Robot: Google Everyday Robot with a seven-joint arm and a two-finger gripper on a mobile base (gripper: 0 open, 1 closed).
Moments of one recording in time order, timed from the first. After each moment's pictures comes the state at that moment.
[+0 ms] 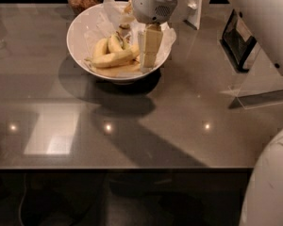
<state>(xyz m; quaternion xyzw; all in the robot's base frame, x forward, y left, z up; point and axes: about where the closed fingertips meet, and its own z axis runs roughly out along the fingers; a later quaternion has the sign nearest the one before) 0.600 0.020 0.945 -0.81 0.54 0.07 0.20</state>
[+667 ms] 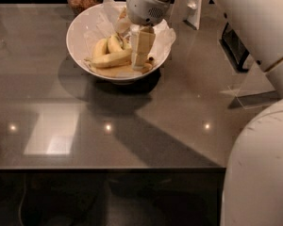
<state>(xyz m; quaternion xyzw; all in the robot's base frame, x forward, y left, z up) 0.613 0.034 0.933 -0.81 0.54 0.09 0.20</state>
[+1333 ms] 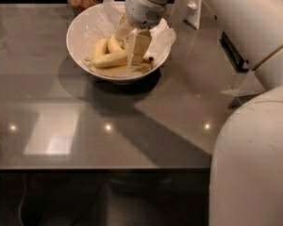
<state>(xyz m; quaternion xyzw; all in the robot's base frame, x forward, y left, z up) 0.626 0.038 0.919 -0.81 0.55 0.09 0.18</state>
